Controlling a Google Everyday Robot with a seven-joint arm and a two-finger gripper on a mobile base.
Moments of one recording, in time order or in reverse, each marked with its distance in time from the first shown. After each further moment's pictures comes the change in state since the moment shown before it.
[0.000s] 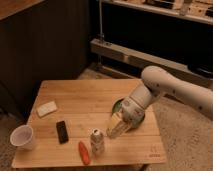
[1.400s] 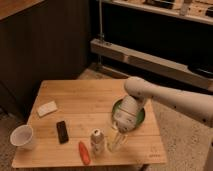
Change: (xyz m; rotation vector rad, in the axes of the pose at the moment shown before) arm -0.006 -0.040 0.054 0.094 0.260 -0.001
